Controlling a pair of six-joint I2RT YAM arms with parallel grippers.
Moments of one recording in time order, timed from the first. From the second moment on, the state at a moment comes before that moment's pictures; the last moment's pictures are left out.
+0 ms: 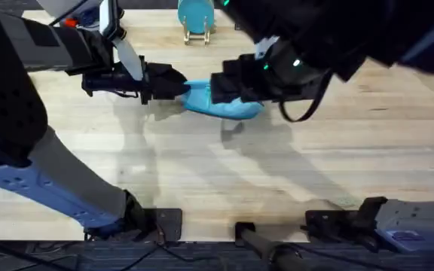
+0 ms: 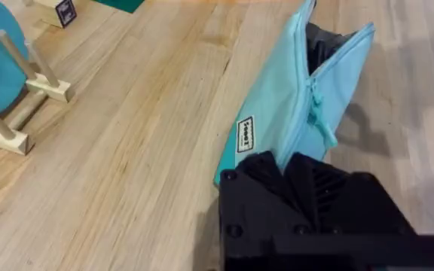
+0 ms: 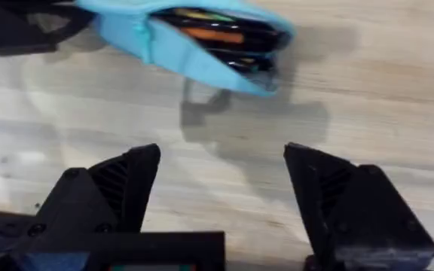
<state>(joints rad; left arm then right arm) 0.24 1.87 1.06 -0.76 1.18 1.44 0.88 1.54 1.53 -1.26 0.24 0.78</state>
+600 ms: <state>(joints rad) 0.24 1.87 1.06 -0.76 1.18 1.44 1.00 1.58 1.53 -1.15 0.28 0.97</state>
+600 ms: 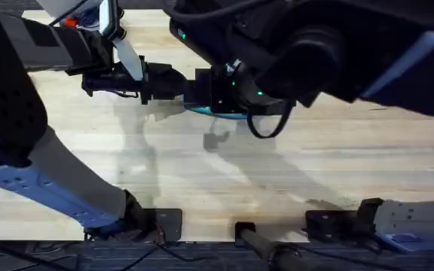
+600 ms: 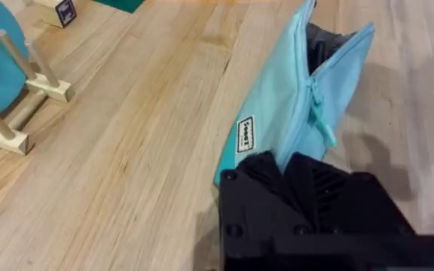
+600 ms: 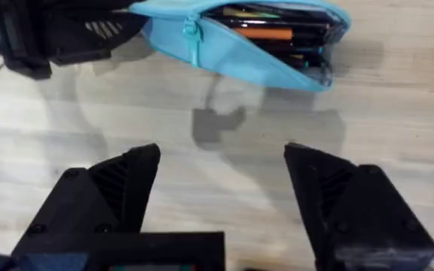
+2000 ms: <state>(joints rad) 0.24 1.87 1.06 -0.76 1.18 1.44 0.93 1.83 1.53 -0.87 0.29 0.97</state>
